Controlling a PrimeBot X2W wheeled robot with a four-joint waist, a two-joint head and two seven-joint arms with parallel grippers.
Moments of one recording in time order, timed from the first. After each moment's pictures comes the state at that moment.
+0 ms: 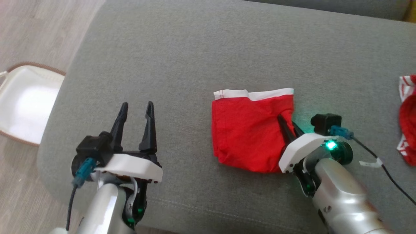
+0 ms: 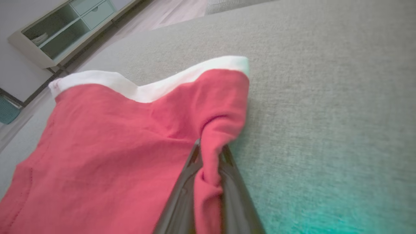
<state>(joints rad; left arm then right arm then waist) -0.18 0.04 -0.28 0.18 -0.31 0.07 -0.25 -0.55 -0.06 0.37 0.98 0.48 0.12 -0.15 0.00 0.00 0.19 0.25</state>
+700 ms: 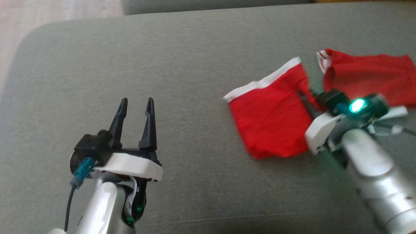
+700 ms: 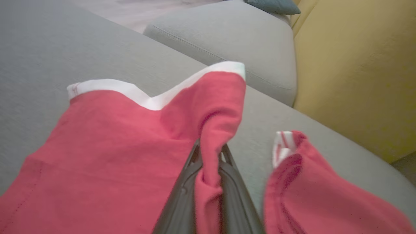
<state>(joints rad) -0.18 0.04 -0.27 0.15 -0.29 0.06 -0.25 -0.63 -0.22 0.46 0.89 0.03 0.12 -0.19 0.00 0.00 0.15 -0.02</state>
